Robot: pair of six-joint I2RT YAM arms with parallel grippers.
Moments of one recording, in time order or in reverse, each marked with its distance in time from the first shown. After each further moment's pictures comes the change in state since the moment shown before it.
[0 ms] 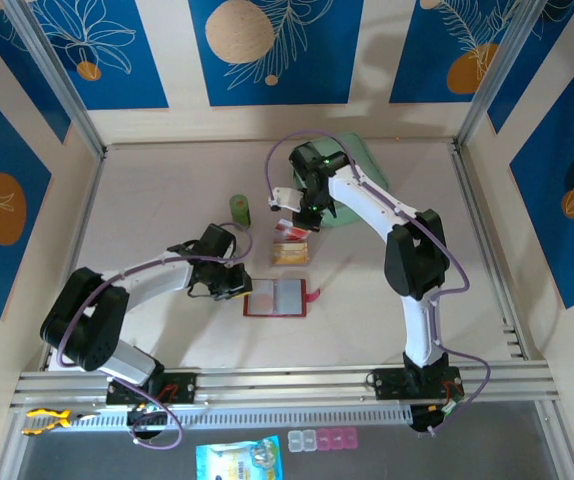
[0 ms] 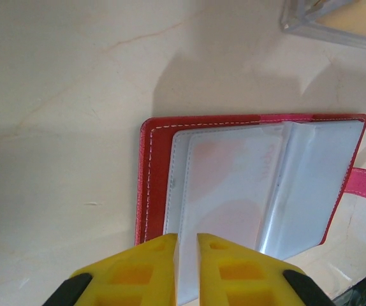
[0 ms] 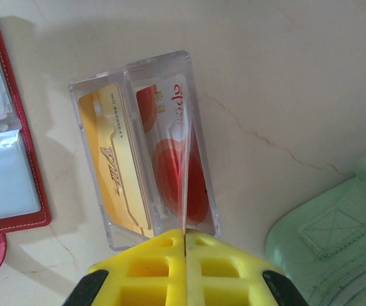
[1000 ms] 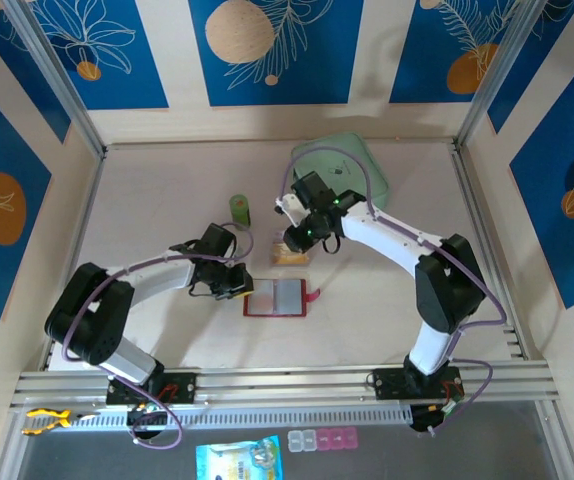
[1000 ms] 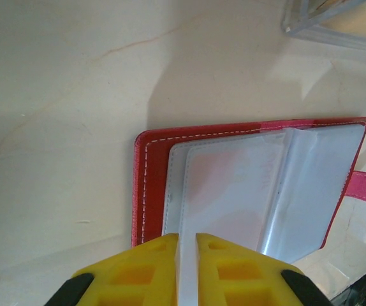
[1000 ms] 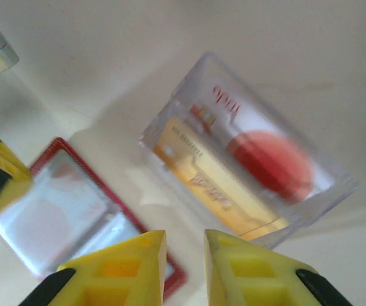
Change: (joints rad) left arm 0.008 0.035 0.000 0.035 0.032 0.009; right arm 0.116 -0.323 -0.506 0.410 0.006 0.842
